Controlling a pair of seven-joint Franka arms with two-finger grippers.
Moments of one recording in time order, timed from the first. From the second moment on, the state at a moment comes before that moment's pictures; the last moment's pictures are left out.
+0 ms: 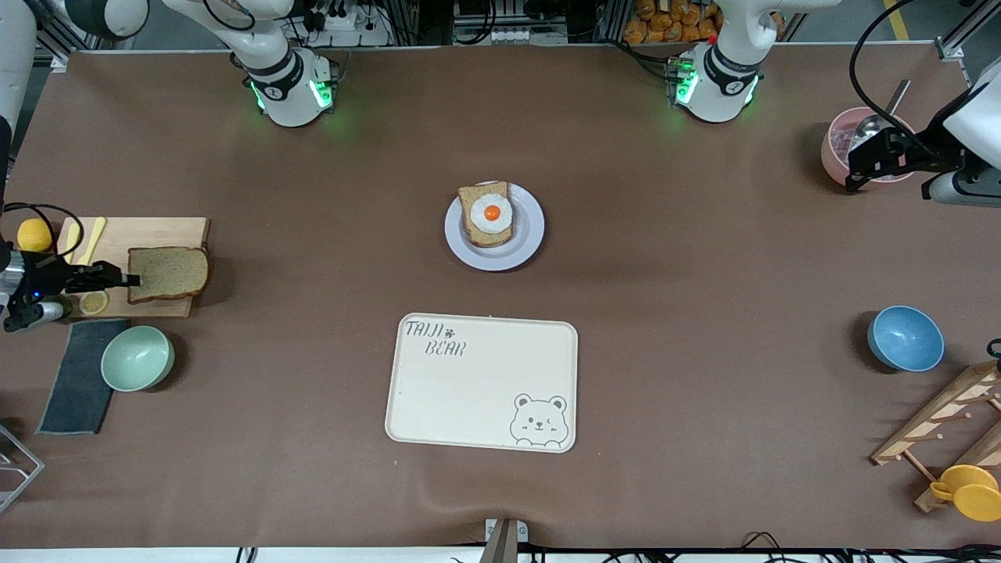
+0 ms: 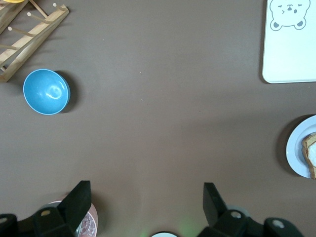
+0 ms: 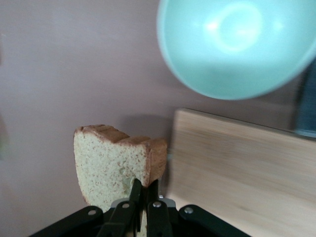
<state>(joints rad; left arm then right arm) -0.11 0.02 0.02 -1.46 0.00 1.44 0.03 -0.05 0.56 -0.51 -1.66 0.53 1.66 -0.88</state>
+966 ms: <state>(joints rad) -0.11 0.02 0.02 -1.46 0.00 1.44 0.03 0.02 0.34 -0.07 -1.79 0.52 1.73 -0.21</state>
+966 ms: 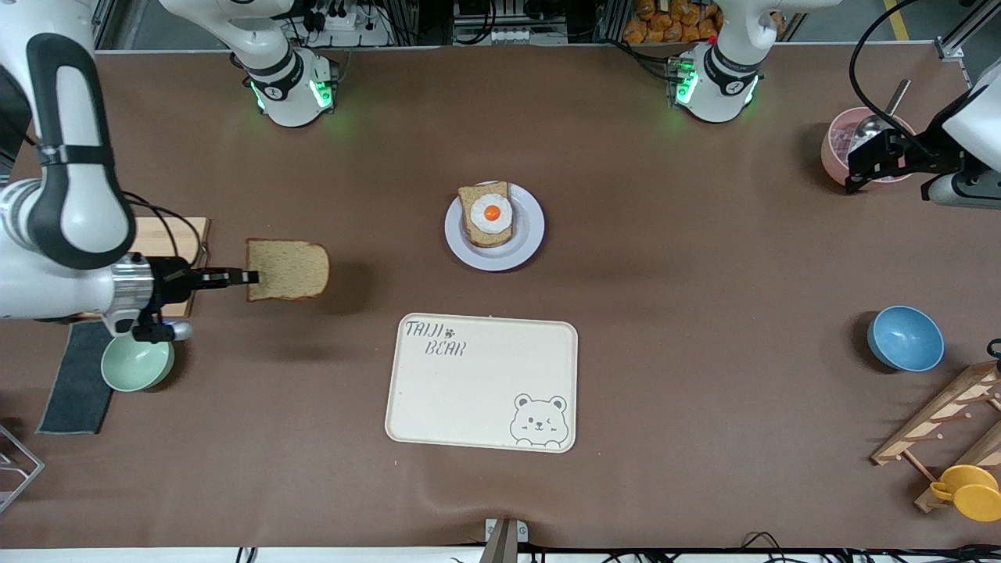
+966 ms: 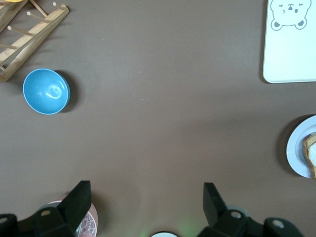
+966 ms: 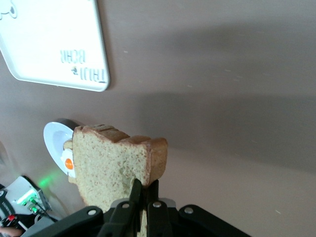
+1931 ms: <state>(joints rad) -0.11 0.03 0.02 -1.46 0.00 1.44 0.03 0.02 0.27 0.52 -2.11 0.52 2.29 0.08</state>
